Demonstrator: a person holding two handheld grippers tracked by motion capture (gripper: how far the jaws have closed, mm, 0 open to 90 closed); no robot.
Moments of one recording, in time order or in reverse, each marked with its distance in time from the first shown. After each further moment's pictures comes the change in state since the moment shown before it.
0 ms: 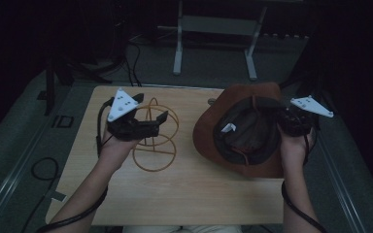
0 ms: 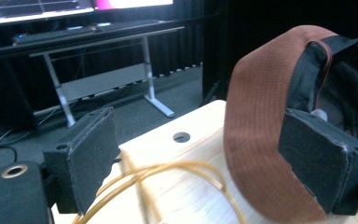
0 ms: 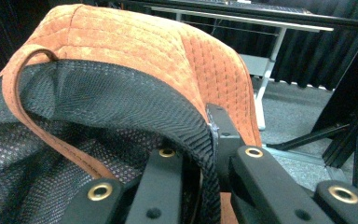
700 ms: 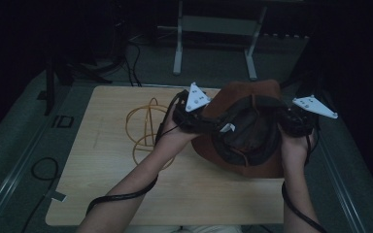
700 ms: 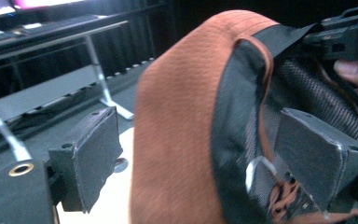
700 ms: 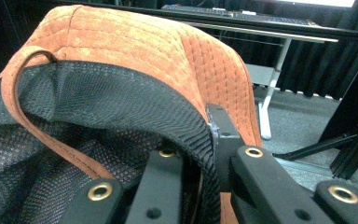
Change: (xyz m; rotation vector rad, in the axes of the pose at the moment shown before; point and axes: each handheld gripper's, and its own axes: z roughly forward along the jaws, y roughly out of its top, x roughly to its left) left arm -0.083 0.032 0.101 0.056 -0.171 0.087; right arm 0.005 0.009 -0.012 -0.037 0.026 0.001
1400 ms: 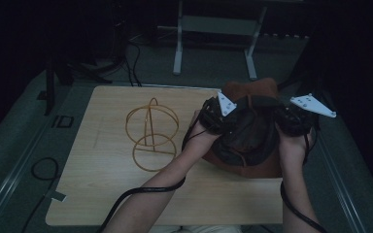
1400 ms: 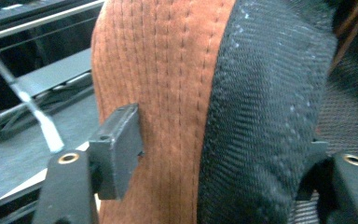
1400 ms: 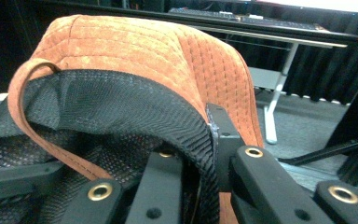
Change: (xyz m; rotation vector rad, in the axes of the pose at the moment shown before) left arm -0.025 -0.024 0.081 0.121 0.155 0.026; right arm 0.010 0.006 -0.002 -0.010 0.024 -0.011
